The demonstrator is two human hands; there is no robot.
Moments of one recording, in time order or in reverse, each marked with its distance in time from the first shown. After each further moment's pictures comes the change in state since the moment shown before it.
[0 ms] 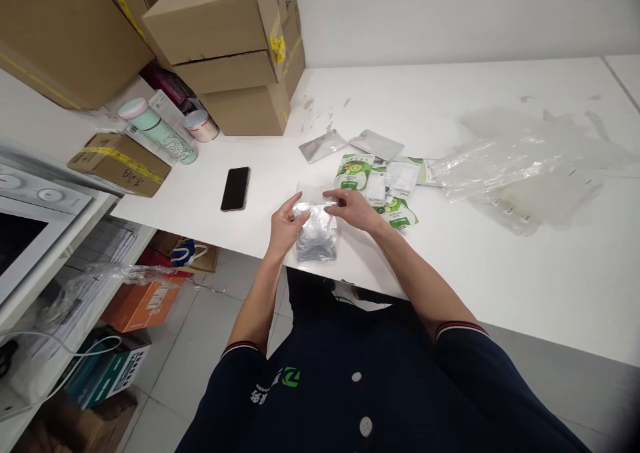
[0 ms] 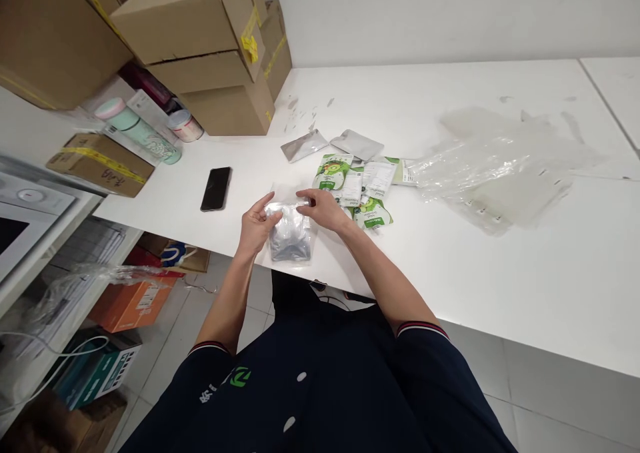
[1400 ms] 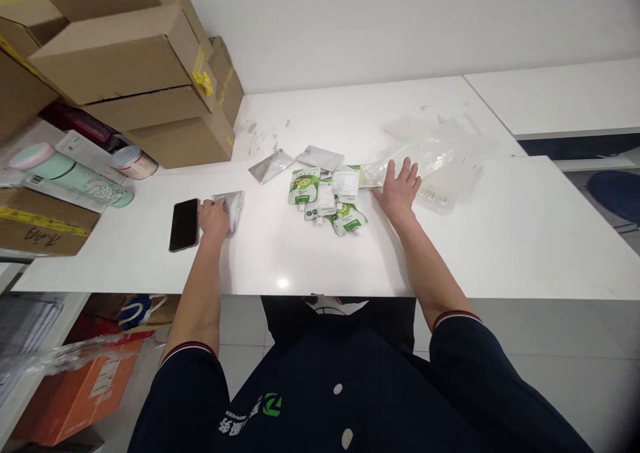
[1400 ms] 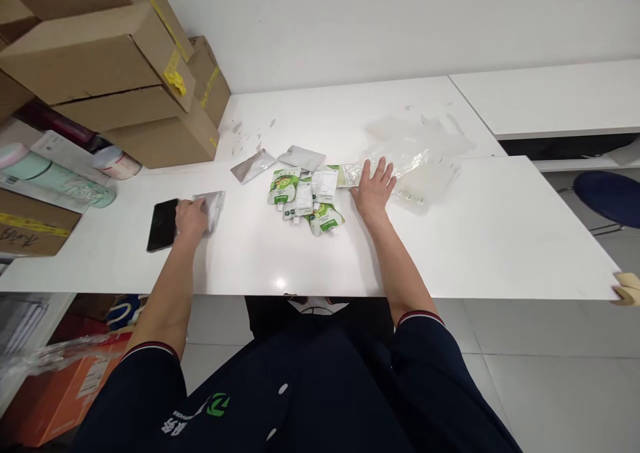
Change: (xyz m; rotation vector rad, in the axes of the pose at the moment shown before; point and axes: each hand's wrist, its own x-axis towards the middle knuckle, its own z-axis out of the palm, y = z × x) left_hand 0.150 -0.030 -0.063 1.297 0.085 0.066; right_hand -0.053 0.097 -0.146 -1.009 0.755 0.459
